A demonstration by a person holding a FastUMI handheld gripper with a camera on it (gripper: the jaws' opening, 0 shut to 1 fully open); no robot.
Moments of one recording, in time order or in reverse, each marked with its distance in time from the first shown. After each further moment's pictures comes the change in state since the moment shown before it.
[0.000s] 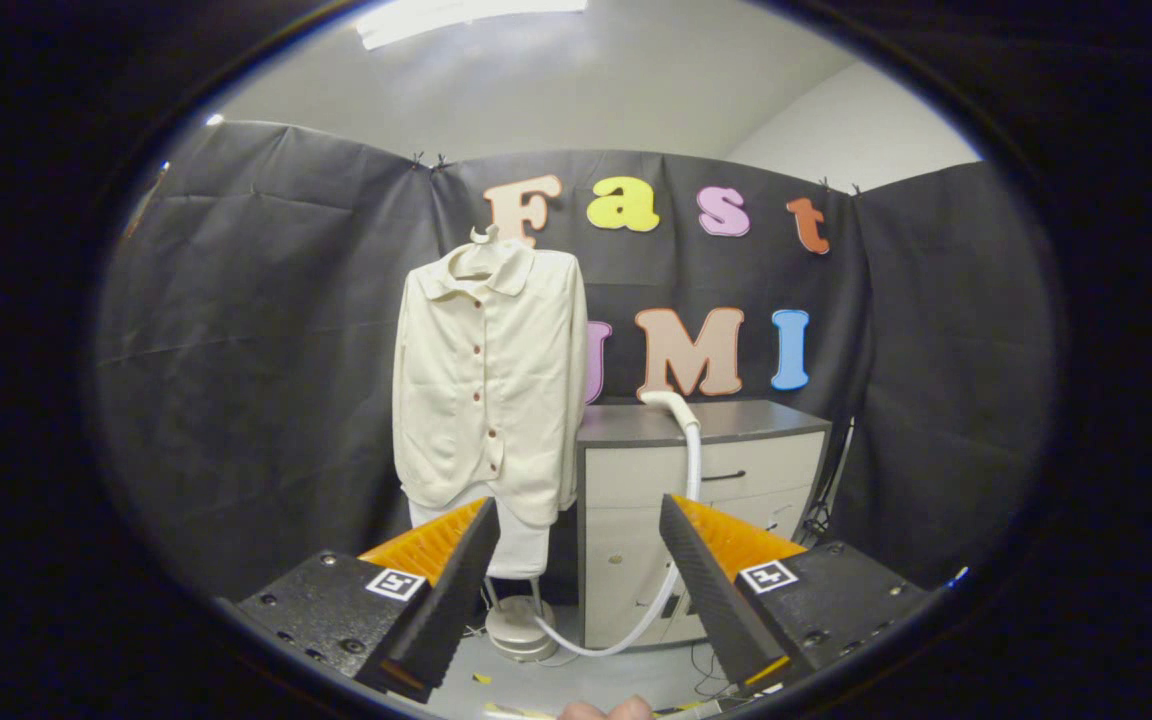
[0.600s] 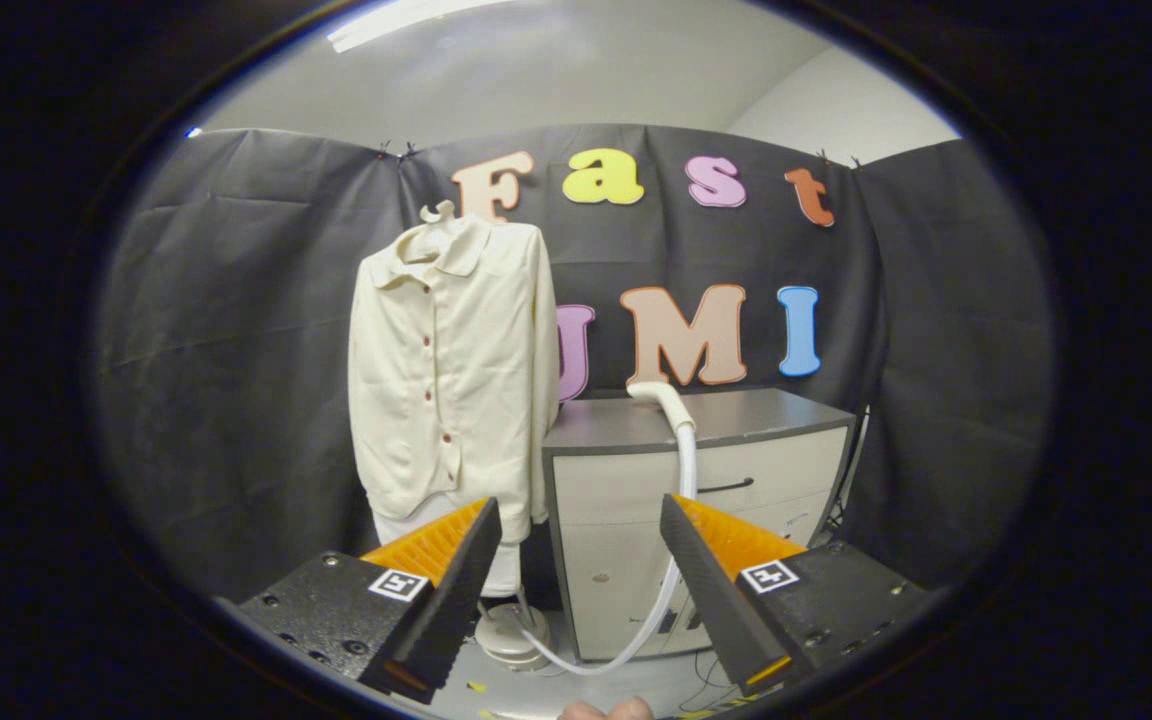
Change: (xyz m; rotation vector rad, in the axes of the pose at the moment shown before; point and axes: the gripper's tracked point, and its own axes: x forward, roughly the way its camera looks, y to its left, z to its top) arm 0.109 -0.056 -0.012 0.044 0.037 -0.017
